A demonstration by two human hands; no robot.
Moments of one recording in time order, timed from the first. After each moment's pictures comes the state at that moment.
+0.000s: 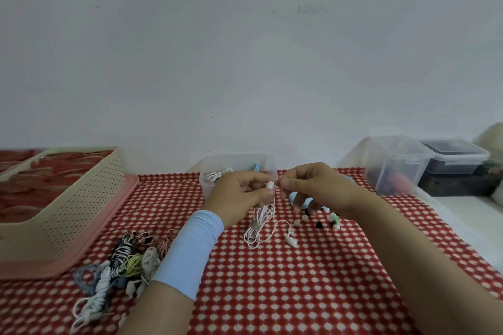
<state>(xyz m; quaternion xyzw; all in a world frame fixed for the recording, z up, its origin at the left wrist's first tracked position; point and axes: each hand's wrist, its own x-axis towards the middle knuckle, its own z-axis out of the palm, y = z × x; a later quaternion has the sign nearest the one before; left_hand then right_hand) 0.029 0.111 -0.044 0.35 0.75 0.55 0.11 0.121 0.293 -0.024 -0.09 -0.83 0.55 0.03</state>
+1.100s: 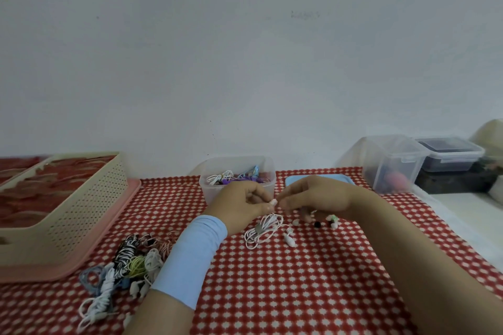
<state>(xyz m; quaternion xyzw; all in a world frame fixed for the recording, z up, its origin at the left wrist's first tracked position) 0.033 0.110 -0.047 0.35 0.83 0.42 0.12 0.119 0.308 -0.031 -0.10 -0.85 0.50 -0.11</state>
